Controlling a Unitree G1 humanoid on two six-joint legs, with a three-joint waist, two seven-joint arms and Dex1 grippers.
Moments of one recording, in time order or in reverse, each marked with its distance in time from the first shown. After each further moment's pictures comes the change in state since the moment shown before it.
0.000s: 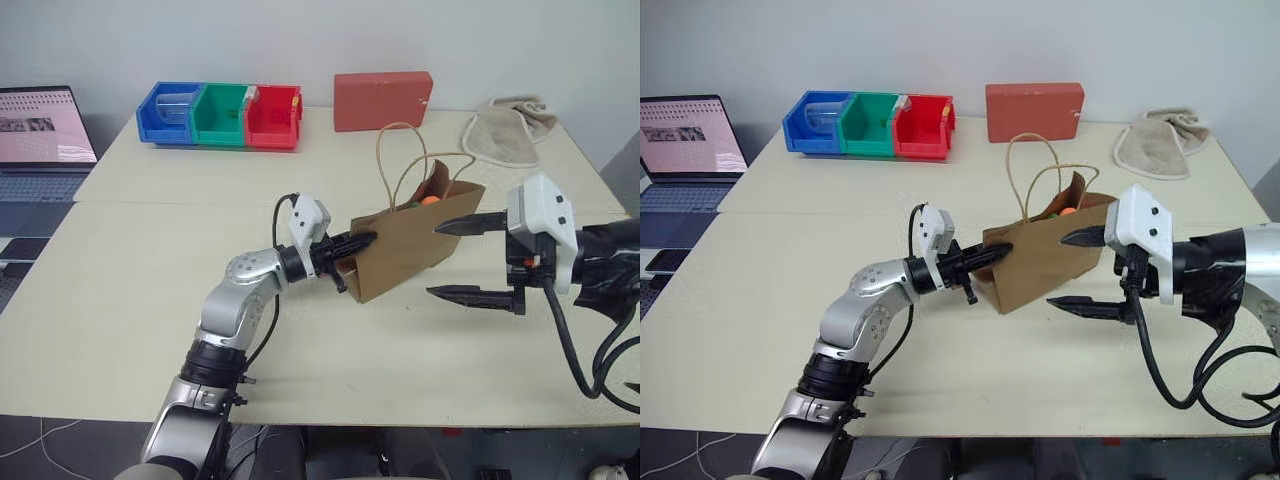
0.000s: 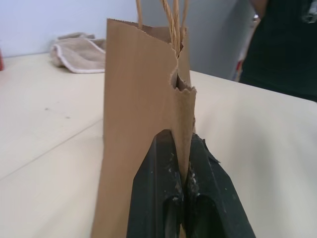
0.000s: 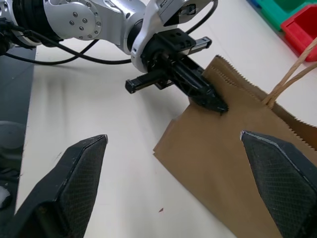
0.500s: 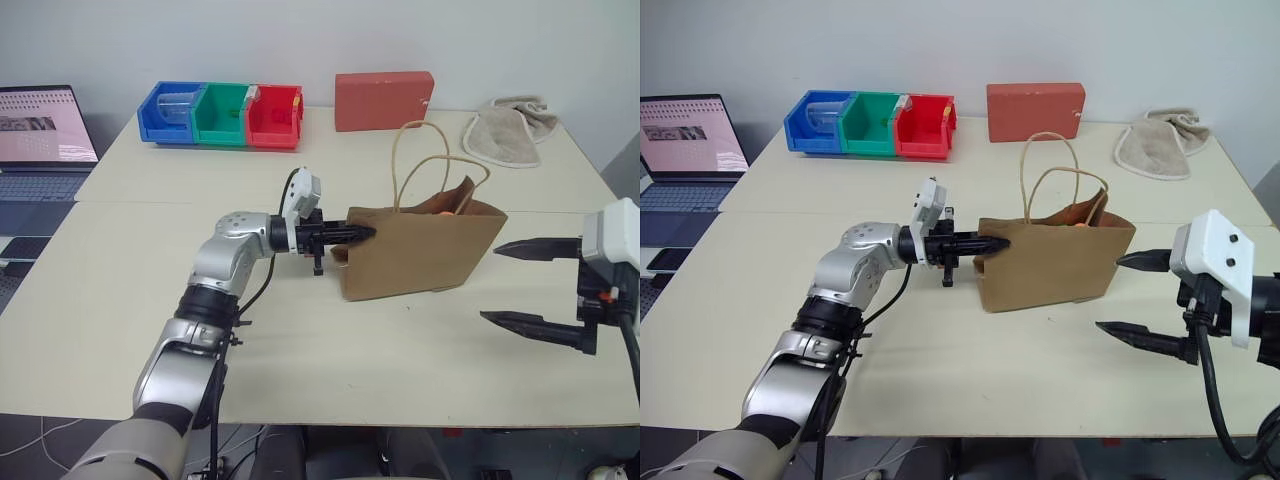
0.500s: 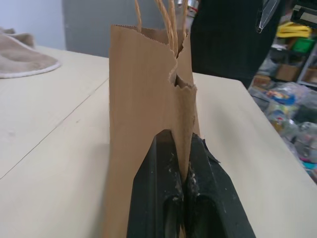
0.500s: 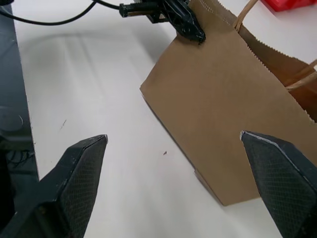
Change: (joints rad) left arm -0.309 0.063 -0.012 0.441 -0.015 -0.087 -0.435; right arm 0.379 -0.096 -0.523 -0.192 0.133 0.202 0.019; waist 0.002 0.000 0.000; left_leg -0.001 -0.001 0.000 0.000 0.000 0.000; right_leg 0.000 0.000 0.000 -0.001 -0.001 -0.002
